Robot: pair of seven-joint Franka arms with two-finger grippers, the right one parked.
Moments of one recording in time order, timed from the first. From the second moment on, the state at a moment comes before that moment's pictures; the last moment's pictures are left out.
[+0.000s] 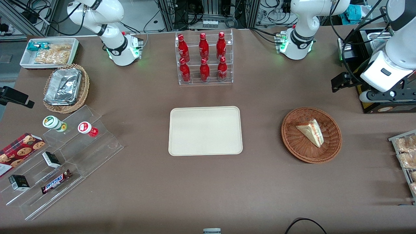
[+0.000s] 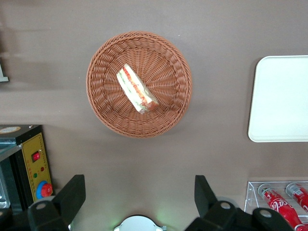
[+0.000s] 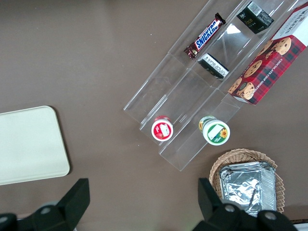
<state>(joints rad) -0.05 -0.01 -0.08 -1.60 0.00 1.47 -0.11</state>
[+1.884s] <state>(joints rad) -0.05 0.20 -0.04 -2.25 0.00 2.37 -0.86</state>
